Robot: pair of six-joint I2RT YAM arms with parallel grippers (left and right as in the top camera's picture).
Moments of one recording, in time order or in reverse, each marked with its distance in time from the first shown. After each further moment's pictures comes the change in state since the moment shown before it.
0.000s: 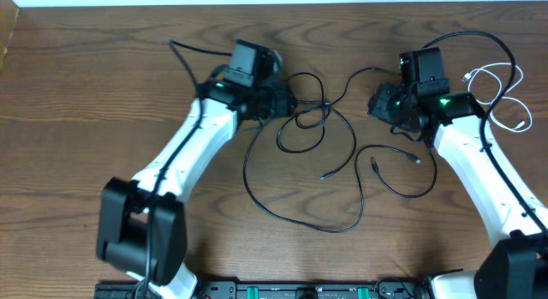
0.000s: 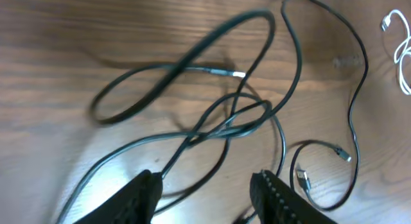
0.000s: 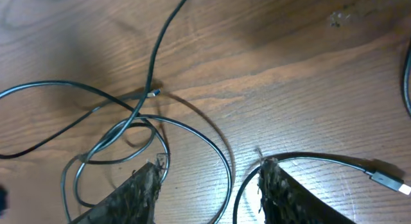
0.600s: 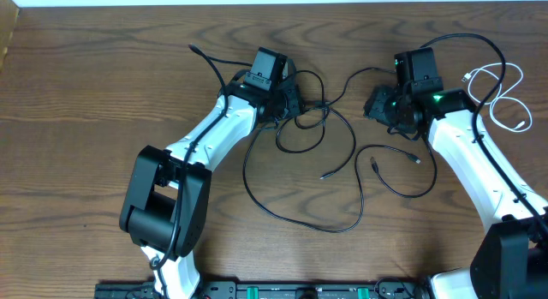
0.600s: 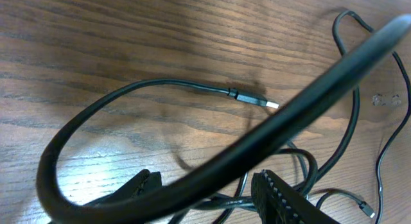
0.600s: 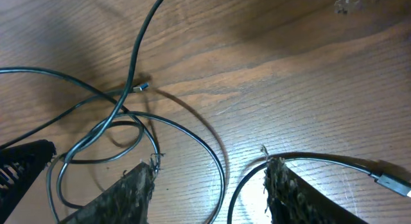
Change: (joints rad) left arm -0.032 0.149 0.000 0.129 -0.073 -0.178; right arm 0.000 0.045 0.000 -0.001 -0.006 -0.011
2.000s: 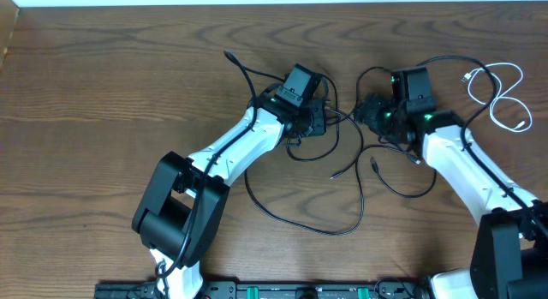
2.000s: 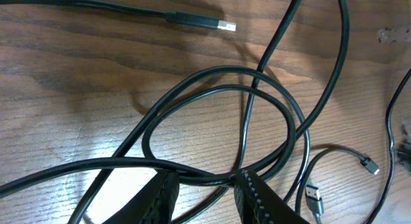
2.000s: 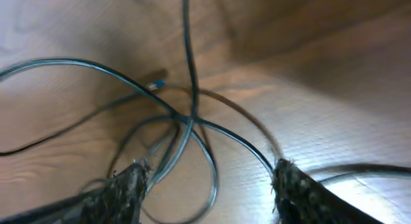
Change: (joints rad) left arm -0.156 0.000 -0.001 -0.045 -0.056 -0.022; right arm 0.000 0.000 -0.204 0.308 -0.116 0.148
